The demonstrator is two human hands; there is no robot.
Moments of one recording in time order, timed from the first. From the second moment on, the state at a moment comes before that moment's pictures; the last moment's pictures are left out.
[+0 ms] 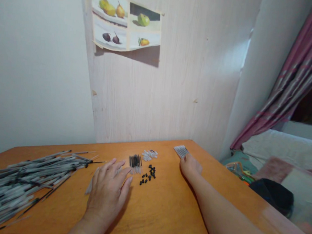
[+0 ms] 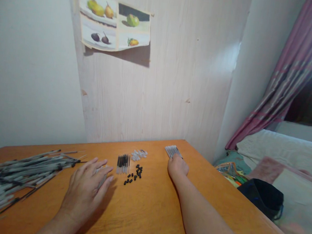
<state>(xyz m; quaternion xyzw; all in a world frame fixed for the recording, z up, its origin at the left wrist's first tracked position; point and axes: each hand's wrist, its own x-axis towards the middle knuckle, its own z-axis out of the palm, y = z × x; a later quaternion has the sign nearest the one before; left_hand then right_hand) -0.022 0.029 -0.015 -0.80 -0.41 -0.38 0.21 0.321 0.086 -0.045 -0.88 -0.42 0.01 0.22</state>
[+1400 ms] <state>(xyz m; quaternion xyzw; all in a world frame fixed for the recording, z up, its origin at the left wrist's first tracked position) -0.018 0.020 -0.009 -0.81 -0.40 -0.38 0.19 0.324 0.082 -0.044 -0.81 -0.55 -0.02 0.20</state>
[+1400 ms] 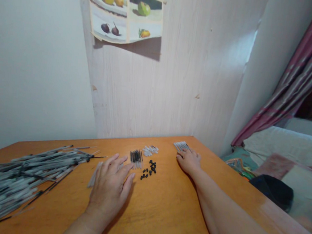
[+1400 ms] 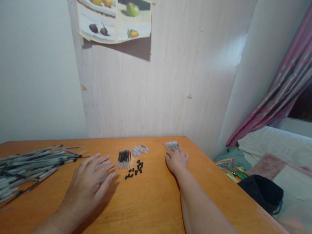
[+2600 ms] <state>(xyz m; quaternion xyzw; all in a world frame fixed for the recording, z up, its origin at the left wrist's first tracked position) -0.022 0.026 -0.012 -0.82 -0.42 -0.36 0.18 0.365 0.093 -0.057 -0.84 -0.40 0.02 0.36</state>
